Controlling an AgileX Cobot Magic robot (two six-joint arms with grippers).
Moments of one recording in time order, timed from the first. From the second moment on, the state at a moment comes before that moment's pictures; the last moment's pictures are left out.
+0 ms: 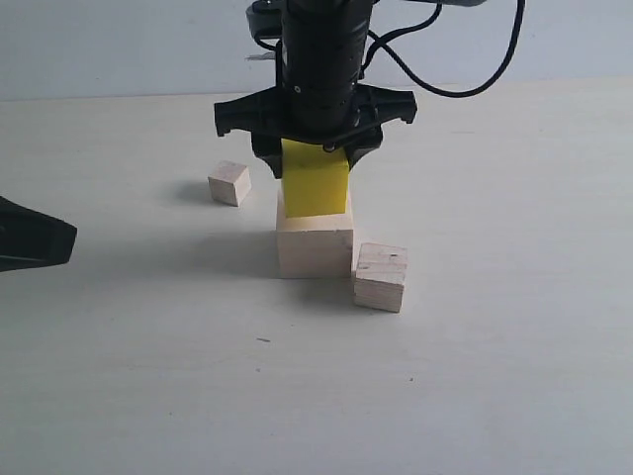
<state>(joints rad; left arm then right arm) -0.57 0.89 -0.78 -0.32 0.84 0.02 0.73 2.03 -1.73 -0.15 1.10 0.68</state>
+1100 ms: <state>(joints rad) -0.57 0.89 -0.78 -0.32 0.84 0.02 0.73 2.03 -1.68 -0.19 1.03 0.77</state>
